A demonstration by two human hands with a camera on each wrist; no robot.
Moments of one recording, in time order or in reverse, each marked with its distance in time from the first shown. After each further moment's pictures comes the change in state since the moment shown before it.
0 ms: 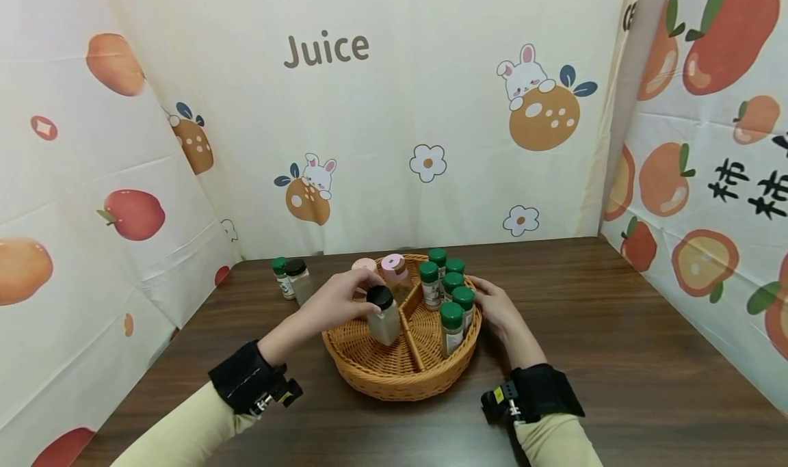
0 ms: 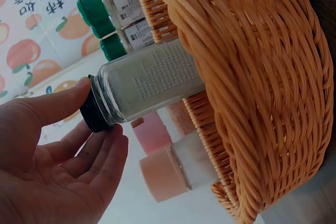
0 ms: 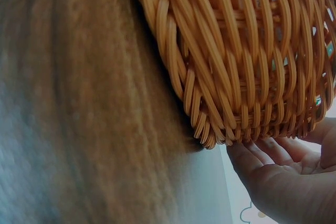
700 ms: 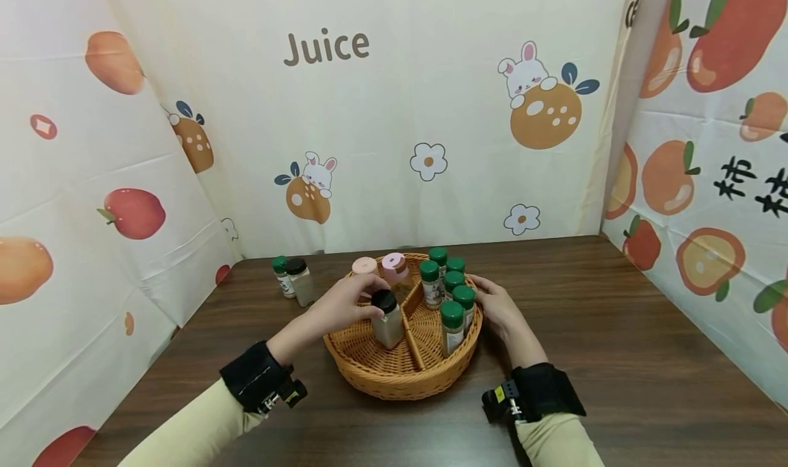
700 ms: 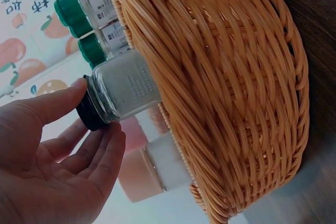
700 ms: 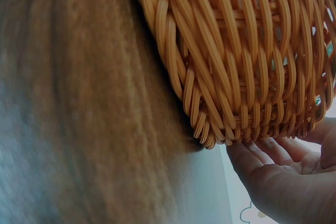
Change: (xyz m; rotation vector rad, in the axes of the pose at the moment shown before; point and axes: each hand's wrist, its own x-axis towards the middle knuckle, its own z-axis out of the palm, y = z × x) left_hand 0.005 -0.010 0.013 0.014 -0.040 -0.011; right_hand 0.000 0.000 -0.002 -0.003 -0.001 0.012
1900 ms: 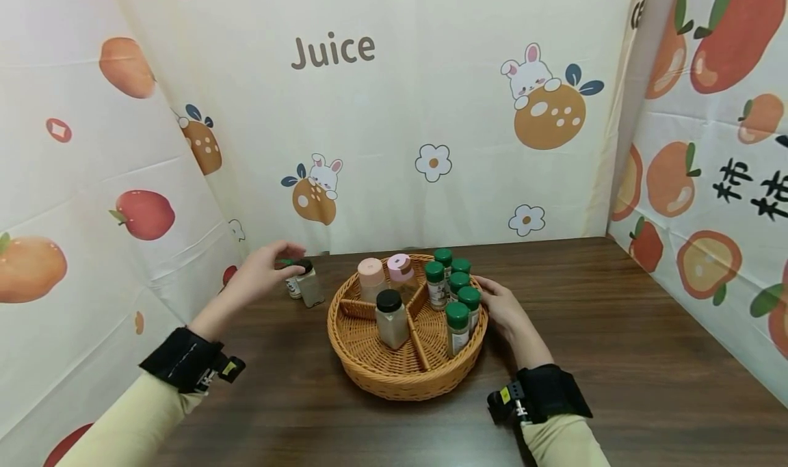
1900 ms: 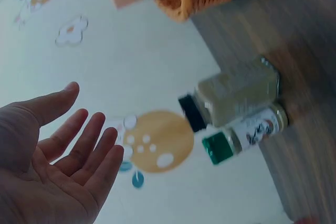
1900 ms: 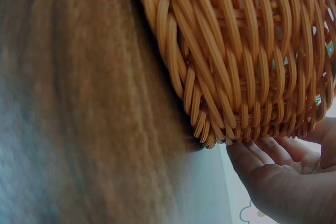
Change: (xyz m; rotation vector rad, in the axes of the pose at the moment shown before) left_hand -0.042 -0.069 -0.103 0.093 0.248 -0.177; right_hand -0.001 0.003 0.000 -0.032 -0.002 0.000
